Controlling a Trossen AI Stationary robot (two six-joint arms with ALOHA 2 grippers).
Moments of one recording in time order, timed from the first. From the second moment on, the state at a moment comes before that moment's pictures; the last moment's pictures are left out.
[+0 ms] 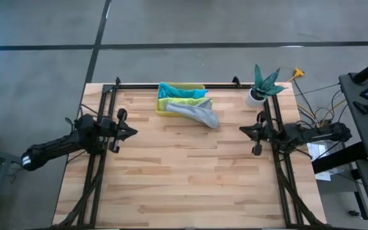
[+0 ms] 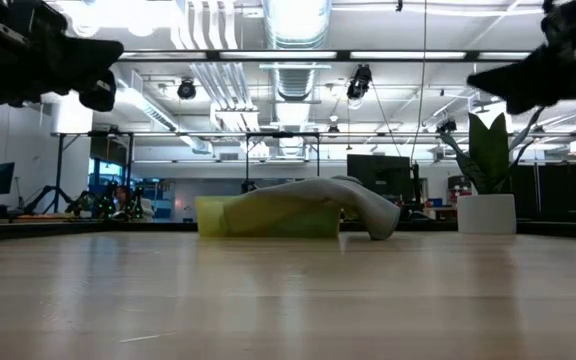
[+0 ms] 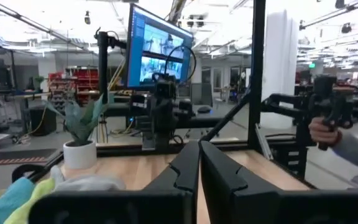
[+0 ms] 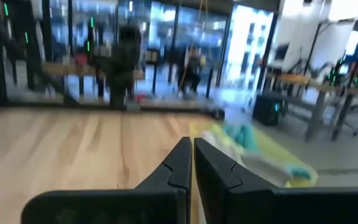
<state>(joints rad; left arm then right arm) 0.40 0.13 0.01 0.32 0.51 -0.10 0.17 0.03 0.01 0.10 0.39 -0.15</state>
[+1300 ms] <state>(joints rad) 0.40 0.43 0.01 0.33 0.51 -0.10 0.17 0.08 0.01 0.06 0.39 -0.08</state>
